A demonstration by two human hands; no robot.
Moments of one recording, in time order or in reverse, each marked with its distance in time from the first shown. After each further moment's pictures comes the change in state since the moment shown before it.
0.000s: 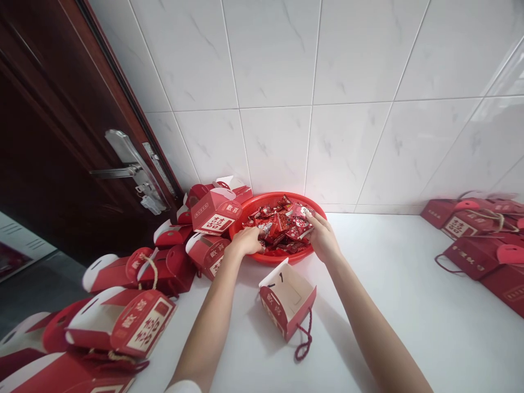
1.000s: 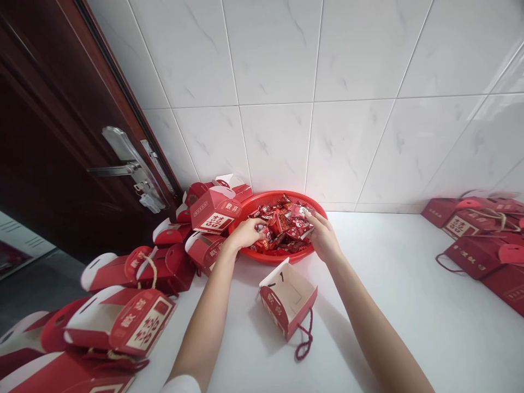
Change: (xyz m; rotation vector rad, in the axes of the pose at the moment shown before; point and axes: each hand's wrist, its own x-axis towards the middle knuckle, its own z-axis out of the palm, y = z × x) left_hand 0.006 -0.005 -0.006 -0.316 0.043 0.012; right_hand -0.001 0.000 0.001 -0.010 0.015 0.014
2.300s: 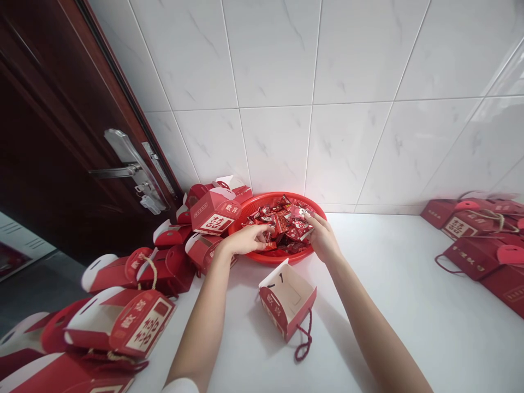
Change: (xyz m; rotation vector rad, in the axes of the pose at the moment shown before) left_hand -0.007 -0.012 -0.008 -0.154 -0.292 0.261; right_hand 0.000 -0.002 0.001 0.011 0.004 0.015
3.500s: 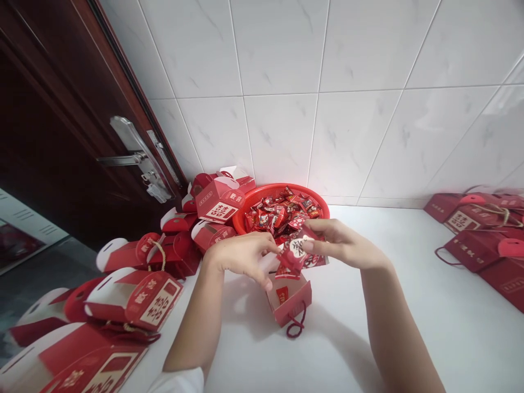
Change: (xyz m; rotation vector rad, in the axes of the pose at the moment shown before) left_hand -0.069 0.065 0.012 0.322 -0.213 0.160; right_hand -0.070 -0.085 0.009 -0.731 -0.773 -0.075
